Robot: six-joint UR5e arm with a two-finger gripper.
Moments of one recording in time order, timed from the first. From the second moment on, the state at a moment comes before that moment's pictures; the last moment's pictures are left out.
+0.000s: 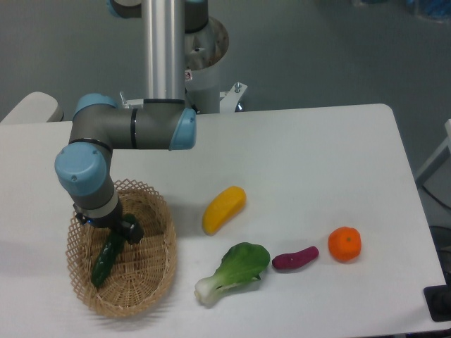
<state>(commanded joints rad) 1.98 -2.09 -1.67 -0.92 1.55 0.46</state>
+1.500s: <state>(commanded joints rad) 2.18 -2.00 -1.48 -1.00 1.54 0.77</state>
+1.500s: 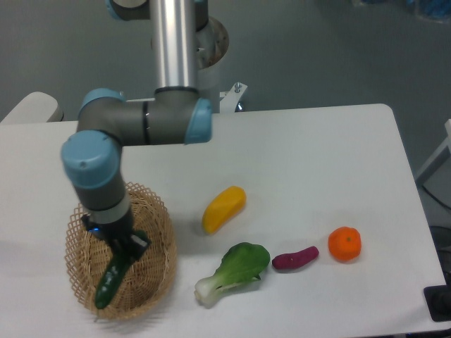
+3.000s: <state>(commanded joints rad) 2.50 -1.97 -1.44 -1.14 1.53 1.45</state>
